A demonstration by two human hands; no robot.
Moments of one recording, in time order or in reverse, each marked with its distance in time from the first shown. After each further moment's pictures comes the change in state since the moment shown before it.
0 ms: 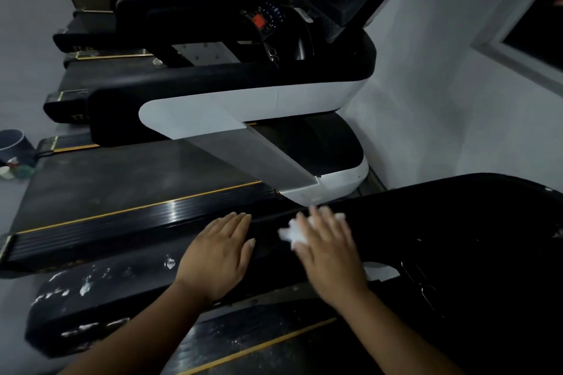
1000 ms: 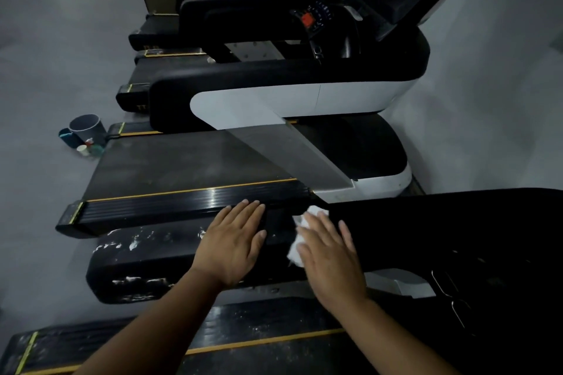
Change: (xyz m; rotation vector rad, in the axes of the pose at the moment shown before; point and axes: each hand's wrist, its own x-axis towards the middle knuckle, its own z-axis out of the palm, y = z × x) left_hand -0.031 0.001 -0.008 0.080 0.025 -0.118; right_hand -0.009 -0.035 0.014 0.122 0.098 -0.164
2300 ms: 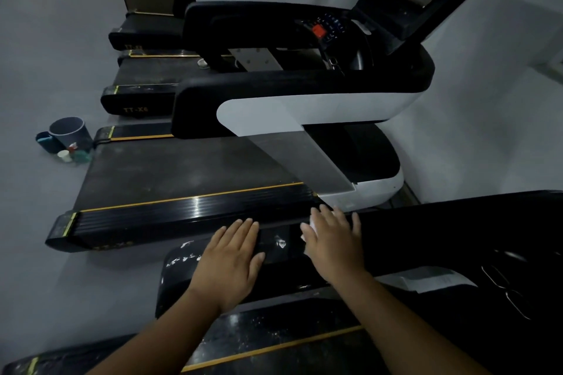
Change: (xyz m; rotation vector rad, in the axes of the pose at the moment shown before) left_hand -0.070 -0.139 -0.011 0.009 -0.031 0.027; right_hand 0.071 -0.127 0.032 -0.167 -0.229 0.294
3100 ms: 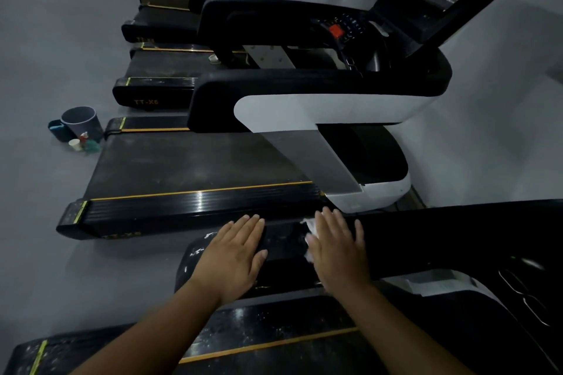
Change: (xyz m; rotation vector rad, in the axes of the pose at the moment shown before) left_hand -0.016 -0.035 -0.002 -0.011 0.021 0.046; right_hand -0.021 -0.031 0.018 -0.038 0.055 -0.046
